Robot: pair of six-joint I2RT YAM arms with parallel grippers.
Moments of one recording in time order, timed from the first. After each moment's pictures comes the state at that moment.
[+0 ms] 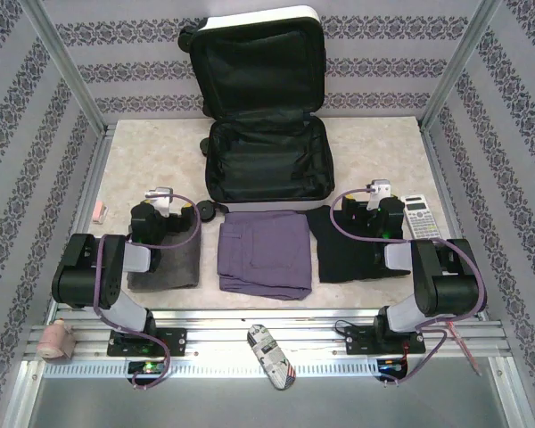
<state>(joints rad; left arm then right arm) 0.03 1.58 0.35 0.85 0.12 0.03 0.00 1.51 0.37 0.78 -0.05 0.03</state>
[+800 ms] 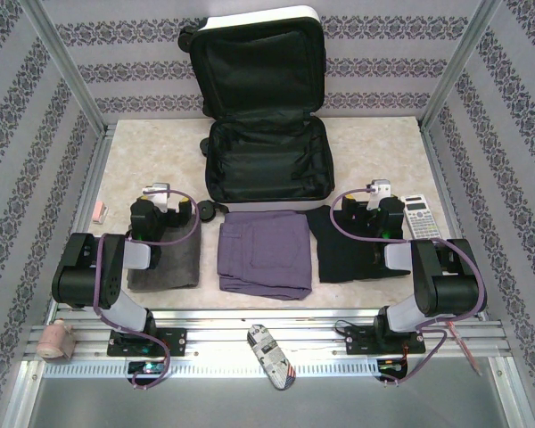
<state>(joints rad) 0.03 1.58 0.38 0.84 0.05 0.02 0.00 1.51 0.37 0.78 -0.04 0.03</state>
